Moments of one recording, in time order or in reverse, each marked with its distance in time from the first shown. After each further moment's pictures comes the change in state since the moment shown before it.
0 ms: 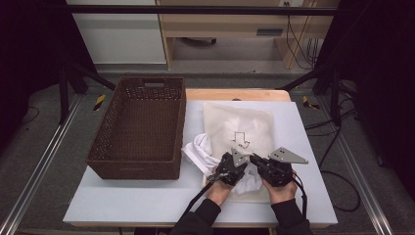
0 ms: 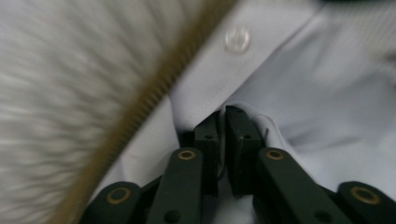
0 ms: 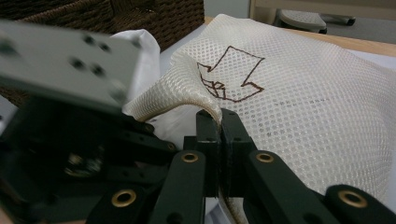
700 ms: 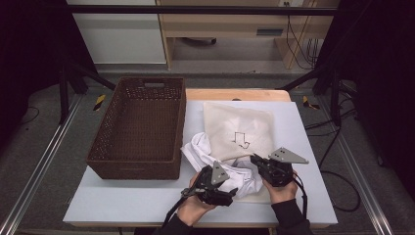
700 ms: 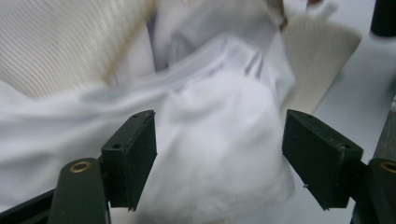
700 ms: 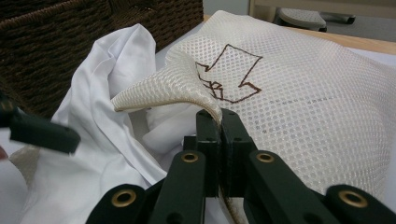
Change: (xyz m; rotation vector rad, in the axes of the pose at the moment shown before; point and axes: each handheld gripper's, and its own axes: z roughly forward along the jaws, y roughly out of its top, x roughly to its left) left arm -0.003 -0.021 -0.100 0.050 -0.096 0.080; right arm -0.002 -0.001 0.000 0.005 -0.004 0.001
